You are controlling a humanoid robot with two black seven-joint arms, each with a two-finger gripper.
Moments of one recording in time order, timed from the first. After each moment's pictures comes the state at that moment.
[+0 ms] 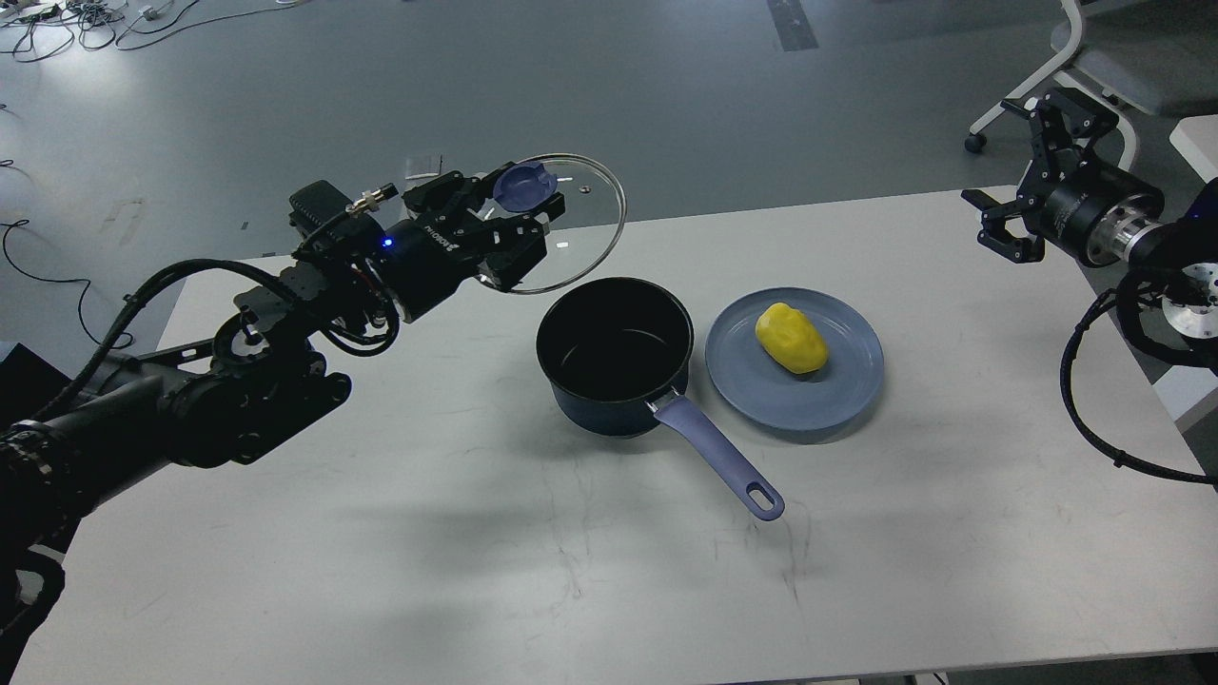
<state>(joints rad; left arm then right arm) -1.07 0.50 0.01 -0.86 1.51 0.49 -0.49 0.66 -0.56 0.86 0.85 -0.23 0.23 0.01</state>
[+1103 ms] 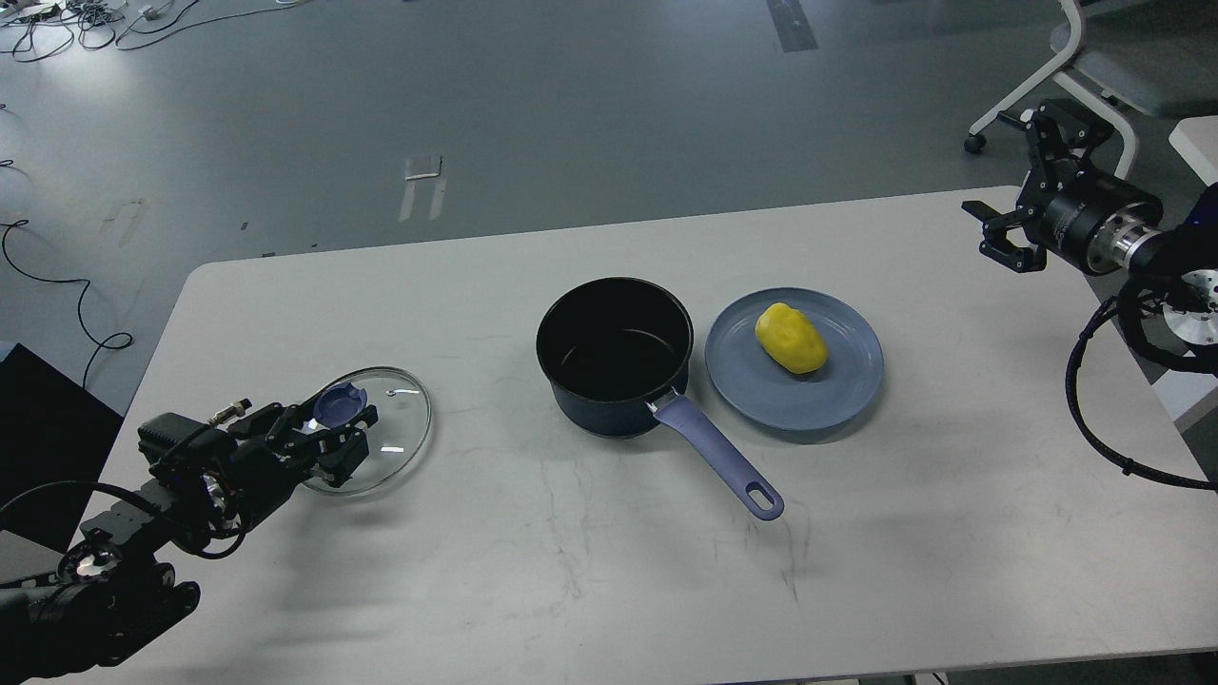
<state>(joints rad) -0.65 0.62 0.01 -0.73 1.43 0.49 -0.49 0.66 -0.57 0.83 0.85 -0.23 0.23 0.01</state>
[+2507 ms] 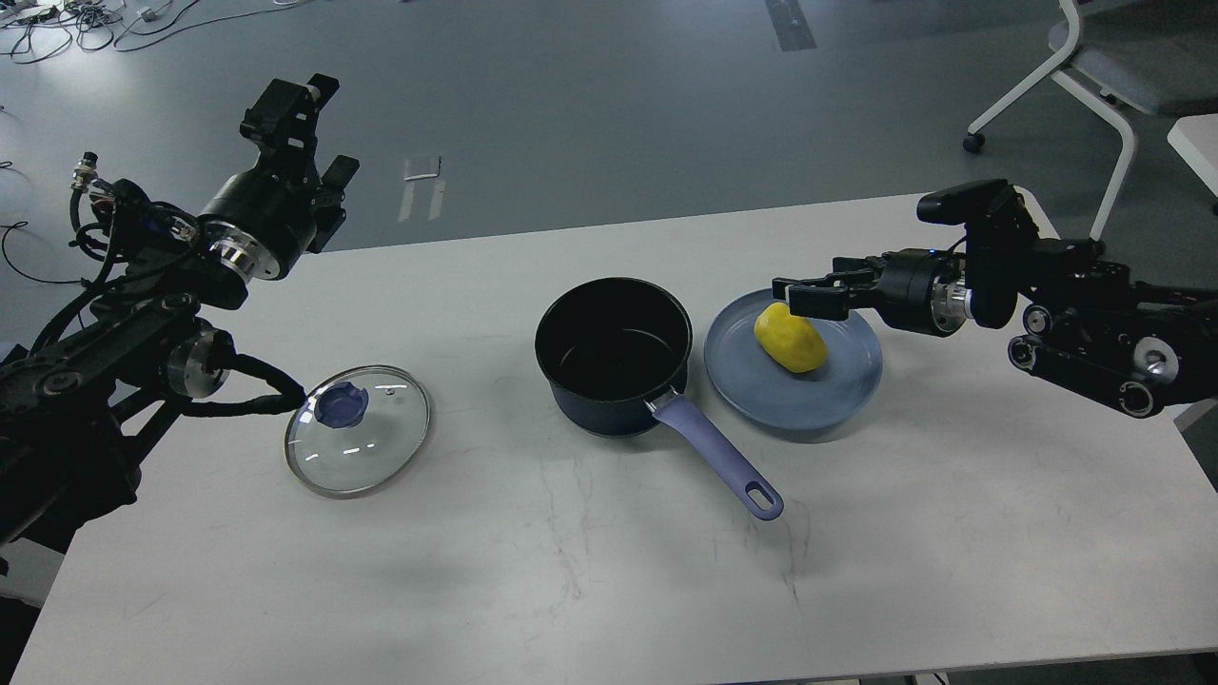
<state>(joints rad) -0.91 0.59 -0.47 -1.01 0.39 0.03 -0.32 1.00 -0.46 0.04 0.87 -1.44 0.05 0.31</state>
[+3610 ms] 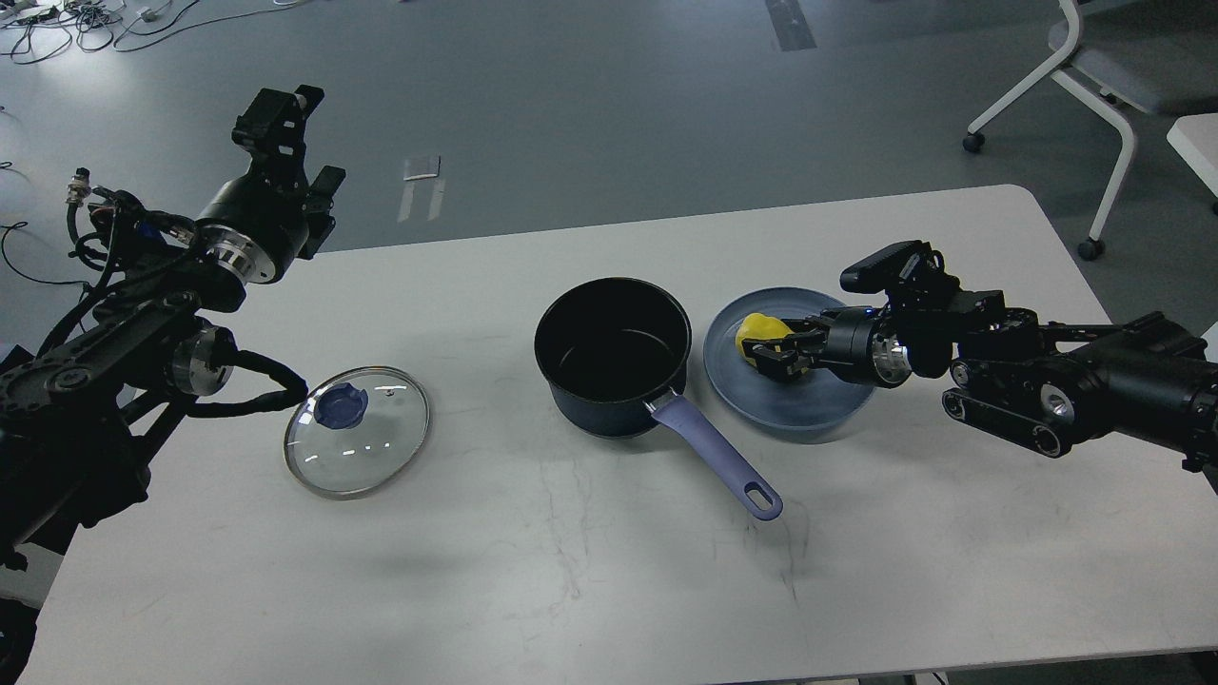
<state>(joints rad) -0.89 0.56 -0.48 -0.94 0.39 0.04 -0.34 0.98 -0.29 -0.11 0.71 -1.45 0.00 0.31</state>
